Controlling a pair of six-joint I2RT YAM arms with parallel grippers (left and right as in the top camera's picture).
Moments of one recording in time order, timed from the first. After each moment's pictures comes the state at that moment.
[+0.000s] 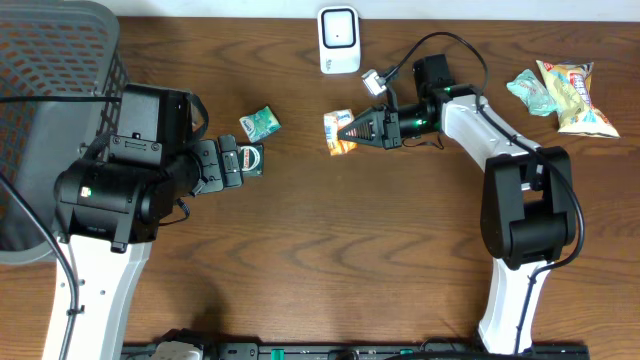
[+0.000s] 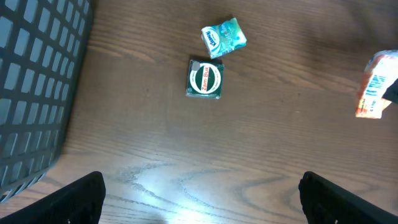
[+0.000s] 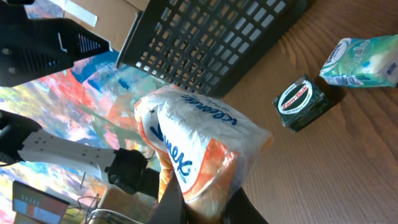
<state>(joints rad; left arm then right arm) -0.20 1.24 1.52 -1.31 -0.06 -0.33 0.20 2.16 1.54 -0.65 -1.51 -0.34</state>
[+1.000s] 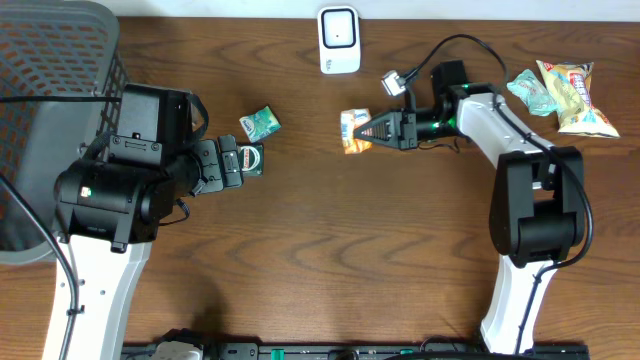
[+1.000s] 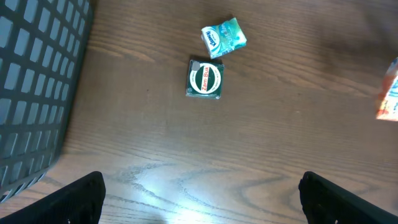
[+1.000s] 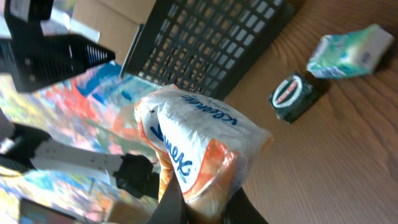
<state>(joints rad) -0.20 1.24 1.52 -1.31 -0.06 -0.33 0.14 2.16 1.54 -0.83 -1.53 -0.49</state>
